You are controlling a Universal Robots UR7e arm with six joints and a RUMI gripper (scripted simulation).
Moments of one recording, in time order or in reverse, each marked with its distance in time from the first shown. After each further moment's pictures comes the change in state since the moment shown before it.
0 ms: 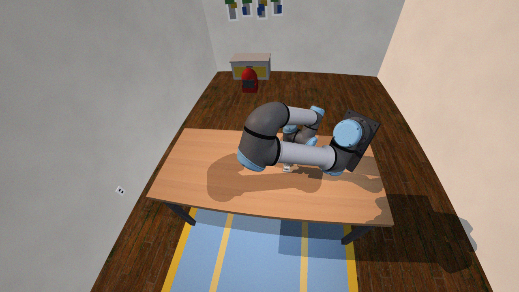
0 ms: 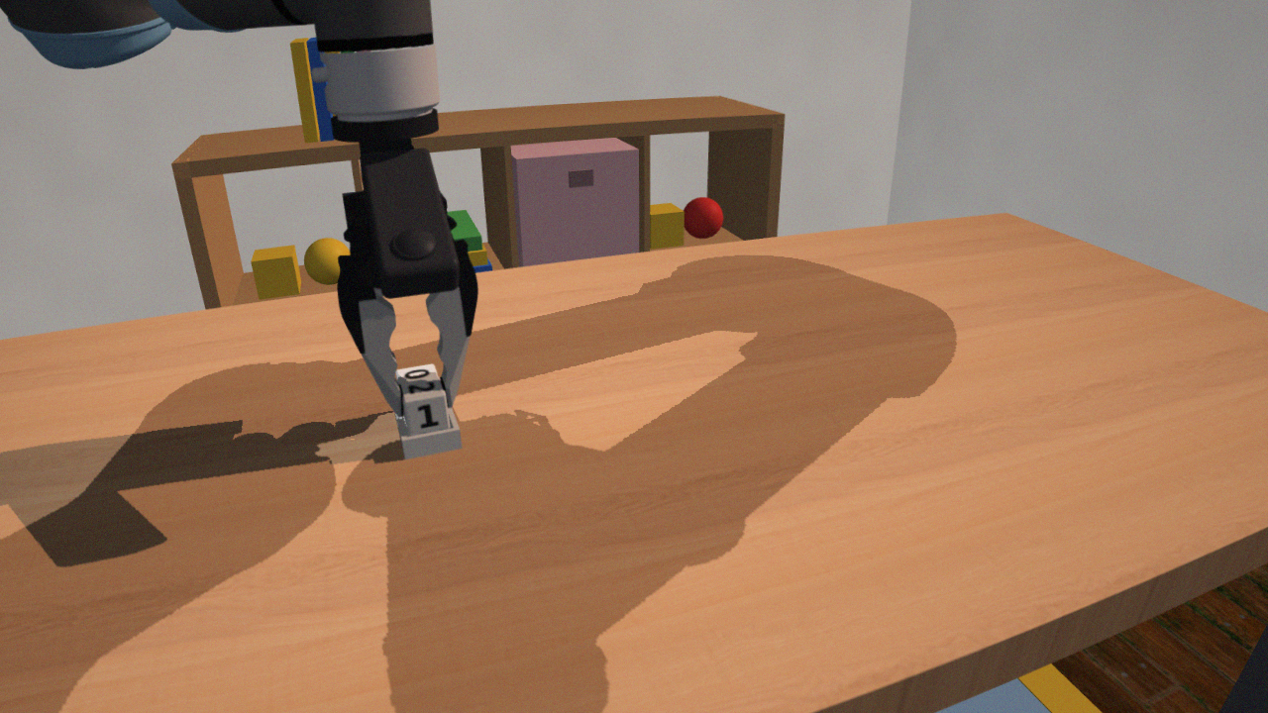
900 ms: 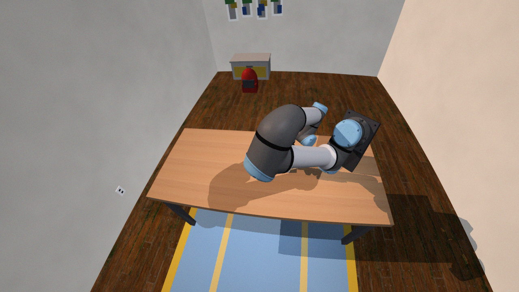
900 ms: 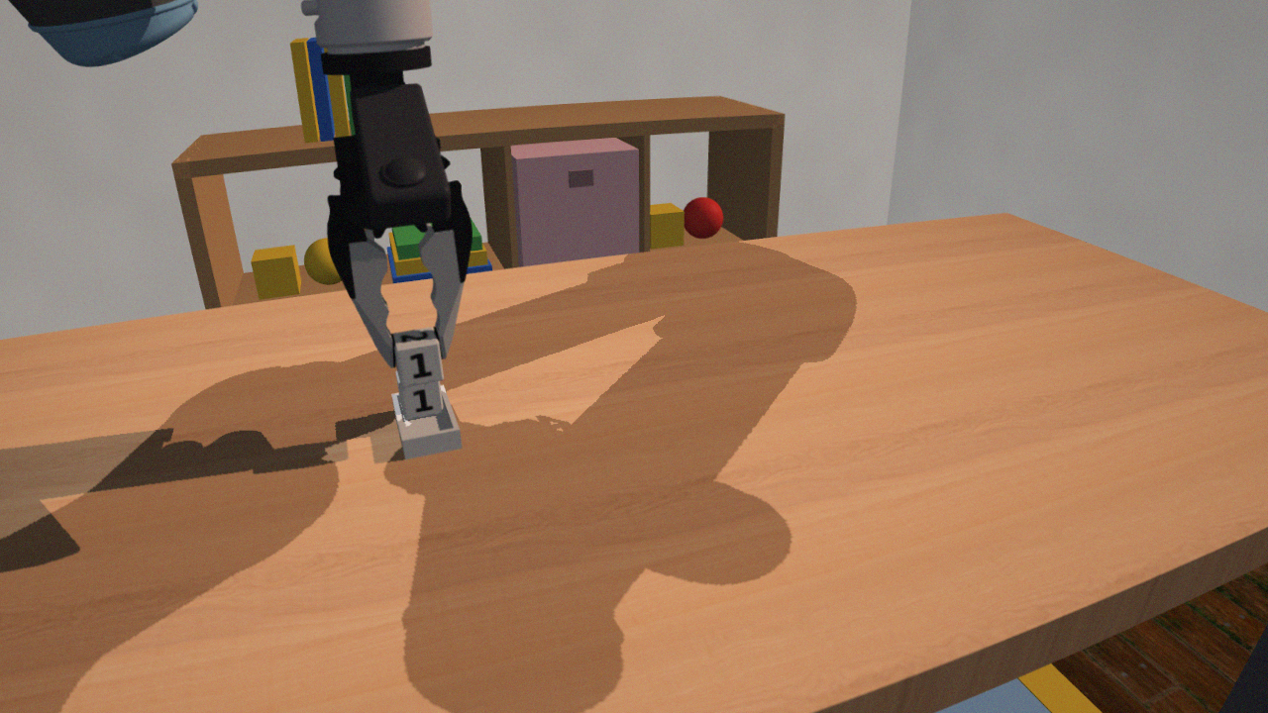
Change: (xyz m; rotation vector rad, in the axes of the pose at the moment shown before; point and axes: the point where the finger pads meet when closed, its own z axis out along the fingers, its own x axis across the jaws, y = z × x) arm 0.000 0.000 -0.042 0.004 -0.005 0.000
